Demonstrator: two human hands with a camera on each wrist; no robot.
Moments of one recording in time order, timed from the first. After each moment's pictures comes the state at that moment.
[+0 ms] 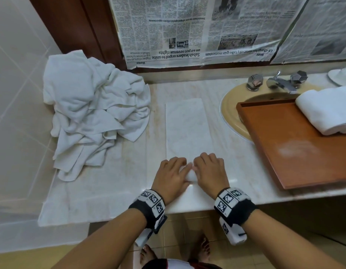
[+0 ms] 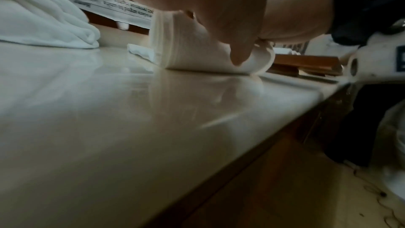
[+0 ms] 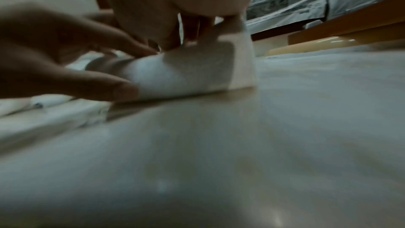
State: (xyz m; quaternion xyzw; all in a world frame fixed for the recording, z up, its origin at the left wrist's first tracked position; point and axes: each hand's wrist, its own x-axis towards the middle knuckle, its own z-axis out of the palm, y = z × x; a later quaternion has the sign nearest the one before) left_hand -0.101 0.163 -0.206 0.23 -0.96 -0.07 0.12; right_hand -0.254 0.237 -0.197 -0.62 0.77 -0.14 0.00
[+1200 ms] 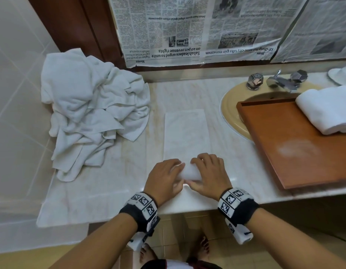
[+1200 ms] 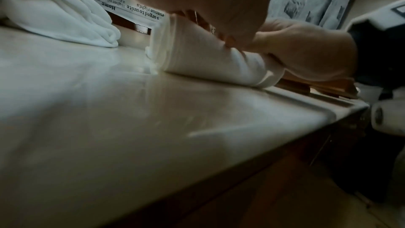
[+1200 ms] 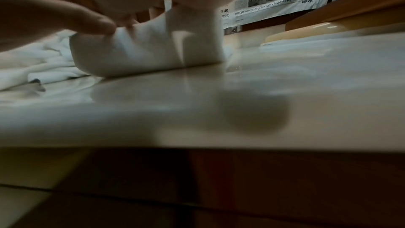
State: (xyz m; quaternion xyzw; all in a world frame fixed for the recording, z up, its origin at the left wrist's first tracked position) left_hand -0.082 0.156 -0.214 0.24 -0.94 -0.11 0.20; right_hand -0.261 0.245 -0.203 -0.66 0.74 -0.14 0.00
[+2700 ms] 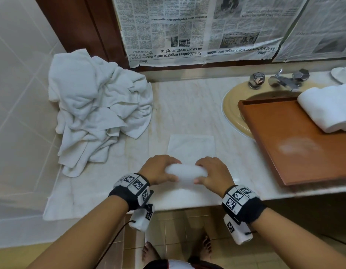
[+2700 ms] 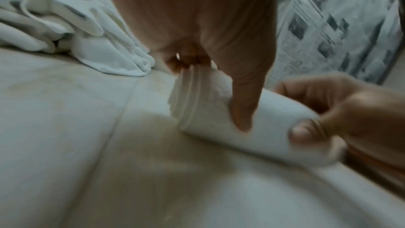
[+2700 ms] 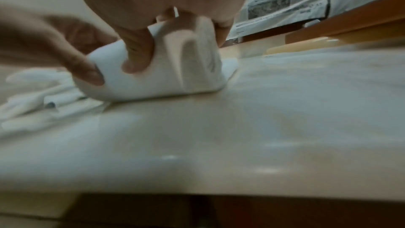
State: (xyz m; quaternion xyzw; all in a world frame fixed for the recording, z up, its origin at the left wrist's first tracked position) left_hand -0.073 0.123 -0.171 0.33 -0.89 -0.32 -0.04; right_hand -0.260 0.250 -0.185 -0.58 0.77 -0.18 0.21
